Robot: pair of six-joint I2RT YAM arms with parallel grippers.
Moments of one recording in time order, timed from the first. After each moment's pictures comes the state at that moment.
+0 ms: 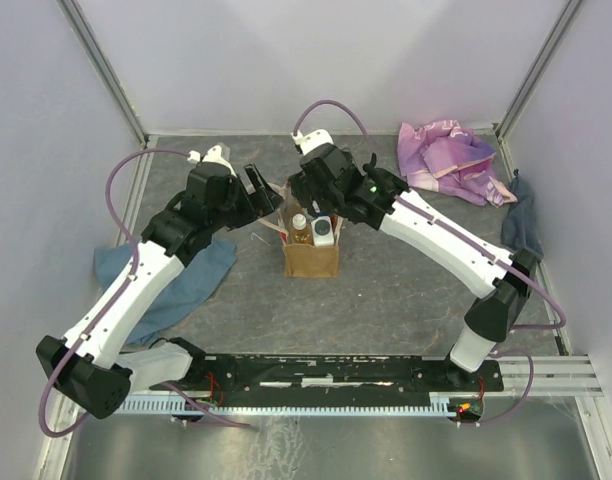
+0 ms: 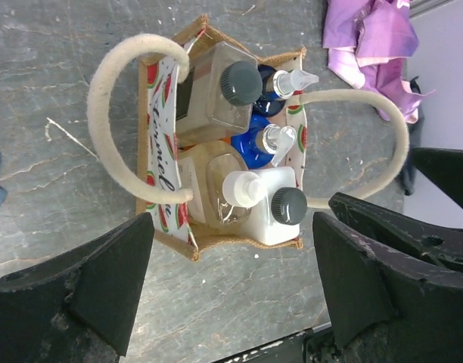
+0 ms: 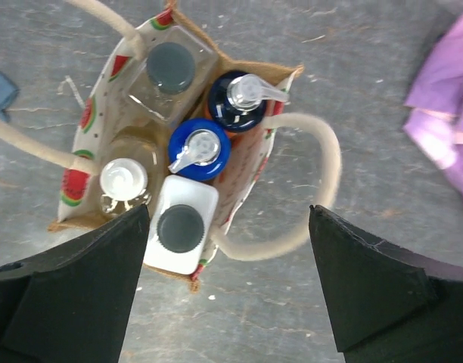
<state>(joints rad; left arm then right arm) -0.48 1.15 1.19 -0.59 -0.04 -0.75 0.87 1.70 1.80 -0.85 0.42 0.19</state>
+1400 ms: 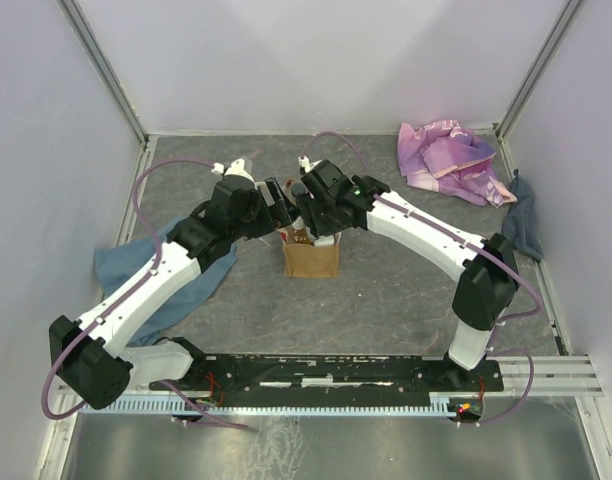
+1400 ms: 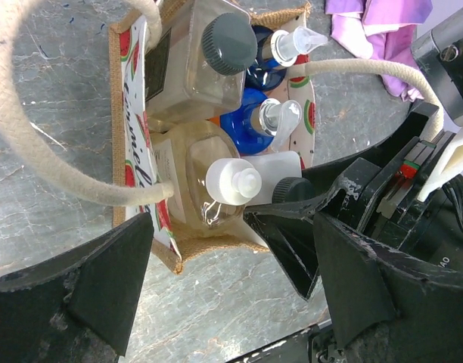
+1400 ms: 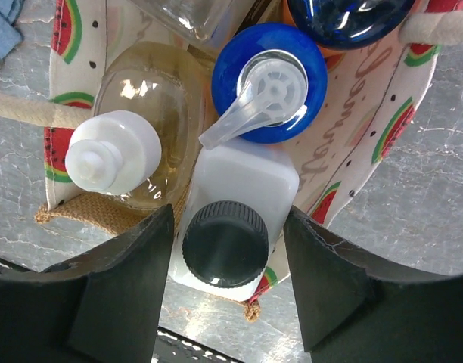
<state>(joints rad) -0.60 1.20 1.08 -0.46 -0.09 -0.79 0.81 1.78 1.62 -0.81 0.15 0.36</state>
